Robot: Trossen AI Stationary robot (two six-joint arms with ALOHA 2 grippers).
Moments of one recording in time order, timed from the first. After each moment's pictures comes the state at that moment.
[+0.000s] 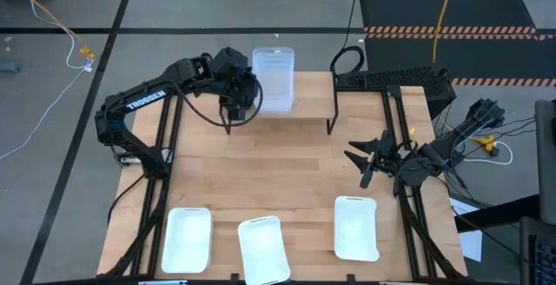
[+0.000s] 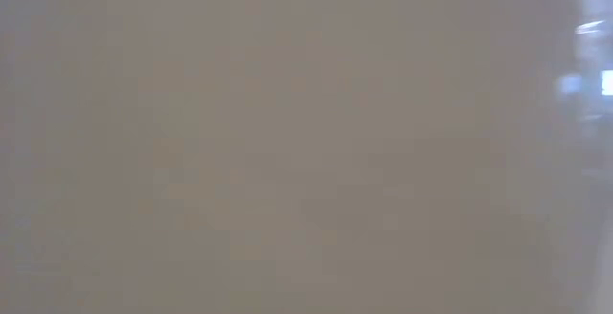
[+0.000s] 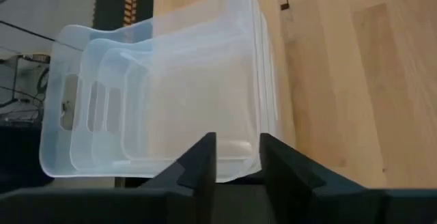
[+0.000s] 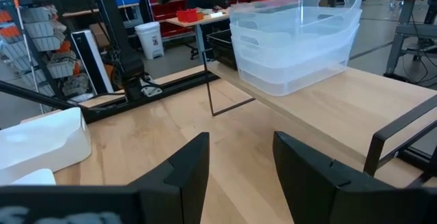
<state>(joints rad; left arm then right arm) 0.40 1.54 1.69 -0.99 -0.06 0.62 0.62 0.71 0.53 -0.17 1.07 0.46</state>
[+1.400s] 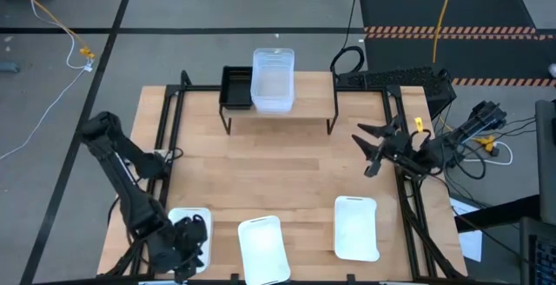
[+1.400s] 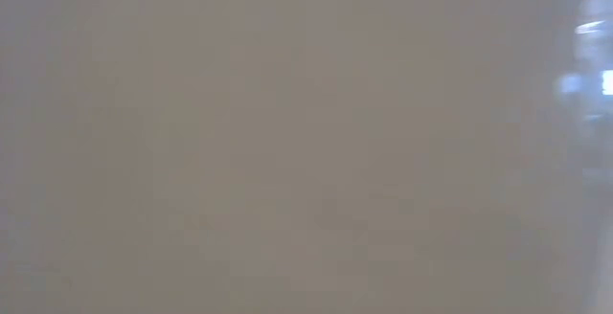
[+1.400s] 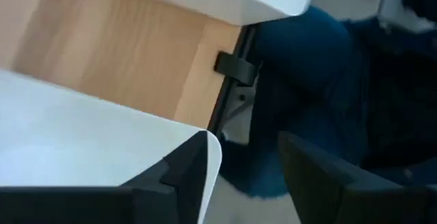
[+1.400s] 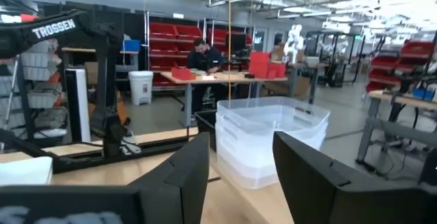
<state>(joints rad) -0.98 1.43 1.10 -0.62 -0.13 -1.38 0.57 0.64 0.53 0.32 1.07 -0.23</state>
